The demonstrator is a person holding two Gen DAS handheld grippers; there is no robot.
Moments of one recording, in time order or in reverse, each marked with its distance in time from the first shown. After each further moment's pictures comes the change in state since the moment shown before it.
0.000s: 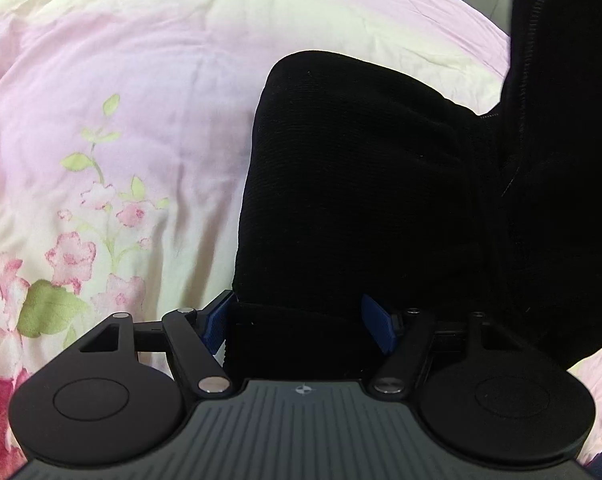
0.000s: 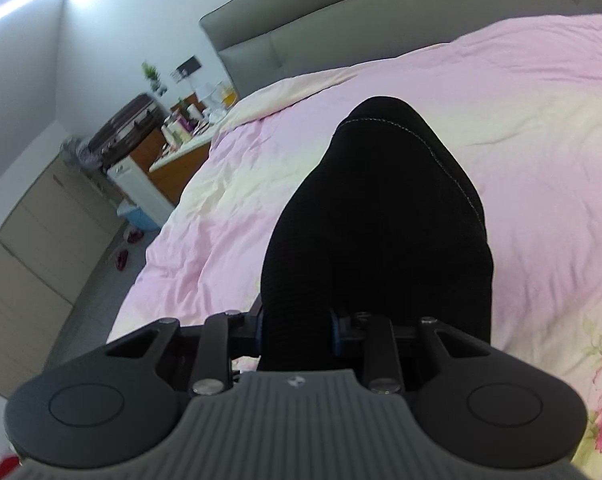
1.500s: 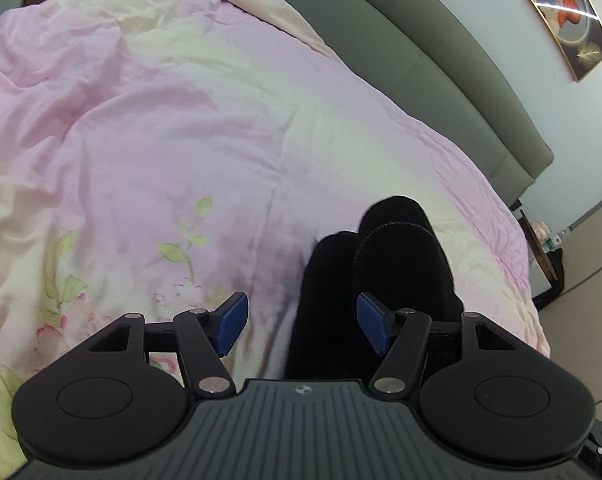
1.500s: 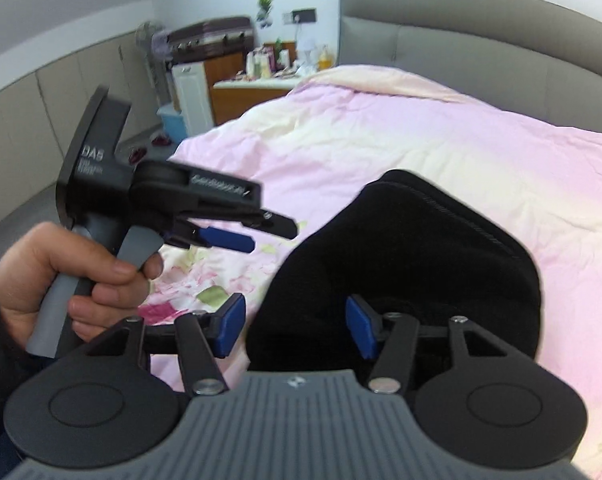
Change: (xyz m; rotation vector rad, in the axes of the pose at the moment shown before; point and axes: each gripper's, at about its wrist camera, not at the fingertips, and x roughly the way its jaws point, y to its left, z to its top) left arm -0.084 0.082 0.018 -0.293 -0.292 -0.179; right arm 0.064 0.049 -0.081 -0.490 -0.008 -0.011
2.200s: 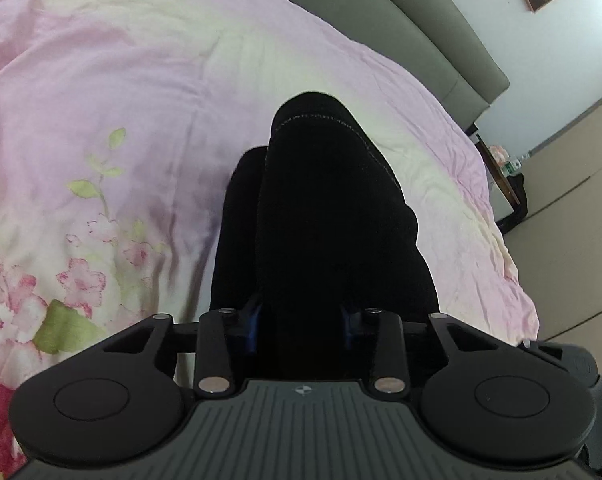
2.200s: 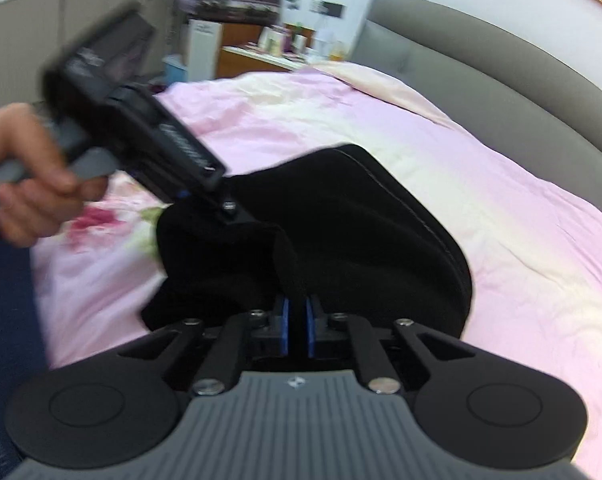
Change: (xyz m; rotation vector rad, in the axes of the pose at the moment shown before) left arm 0.024 -0.024 -0.026 0.088 0.165 -0.113; right arm -0.008 -0.021 -0.034 -0.288 0.033 -0.058
